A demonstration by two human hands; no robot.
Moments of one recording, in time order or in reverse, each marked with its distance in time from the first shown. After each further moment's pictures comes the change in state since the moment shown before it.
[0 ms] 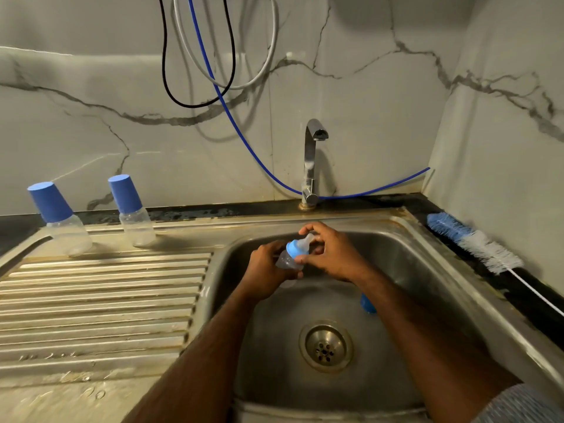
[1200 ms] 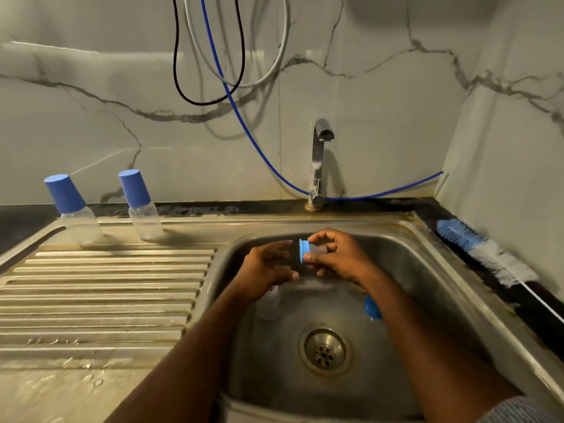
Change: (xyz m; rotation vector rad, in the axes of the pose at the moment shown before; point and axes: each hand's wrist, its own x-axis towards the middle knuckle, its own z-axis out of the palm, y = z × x) left_hand -0.016 0.007 -0.016 -0.386 -0.081 -0.134; right_hand 0.000 0.009 -0.011 0.303 -0.063 0.176
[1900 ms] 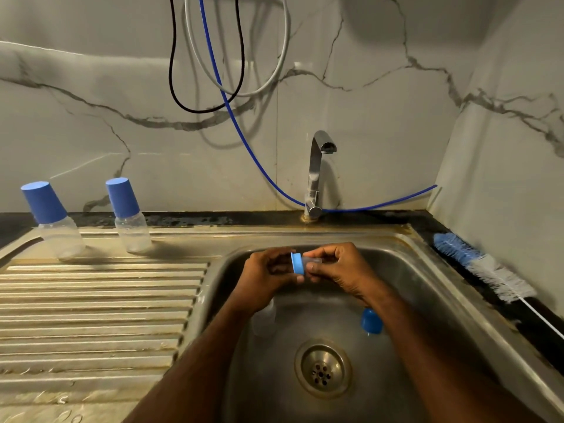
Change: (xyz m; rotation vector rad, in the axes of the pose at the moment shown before) left_hand 0.013 0.004 0.003 0.059 0.030 0.215; right_hand 0.001 -0.003 0.000 0.024 0.001 -0.064
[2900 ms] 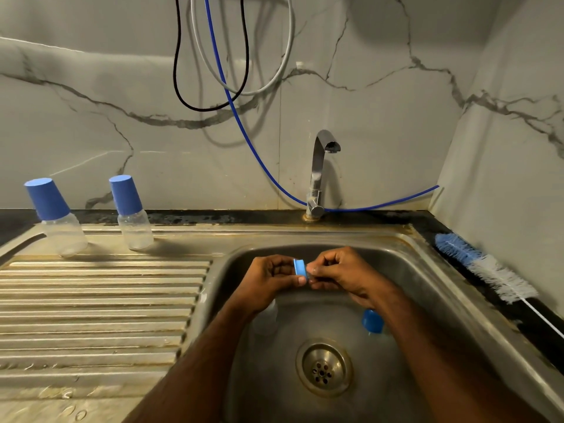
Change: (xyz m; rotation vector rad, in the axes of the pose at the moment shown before) left_hand -0.003 -0.010 0.001 -0.292 -0.135 -0.109; right_hand -0.003 -0.001 0.001 0.083 -0.065 0.169
